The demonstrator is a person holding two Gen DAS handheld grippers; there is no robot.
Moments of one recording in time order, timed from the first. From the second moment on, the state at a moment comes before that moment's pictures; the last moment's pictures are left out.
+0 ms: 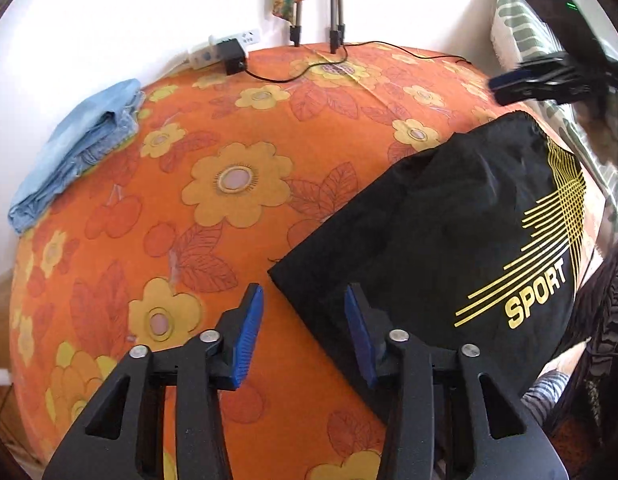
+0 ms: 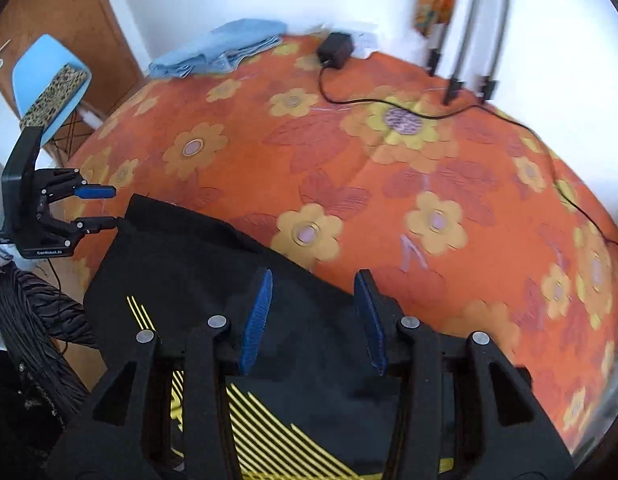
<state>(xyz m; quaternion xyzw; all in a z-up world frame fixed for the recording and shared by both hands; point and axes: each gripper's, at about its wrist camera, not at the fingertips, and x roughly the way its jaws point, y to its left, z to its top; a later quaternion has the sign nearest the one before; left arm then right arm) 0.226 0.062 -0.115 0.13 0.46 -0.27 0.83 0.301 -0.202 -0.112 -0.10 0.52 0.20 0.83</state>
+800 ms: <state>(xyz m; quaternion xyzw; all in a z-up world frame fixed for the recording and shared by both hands) 0.218 0.048 -0.134 0.15 0.46 -0.31 0.82 0.320 -0.165 -0.184 -0.10 0.60 0.20 0.77</state>
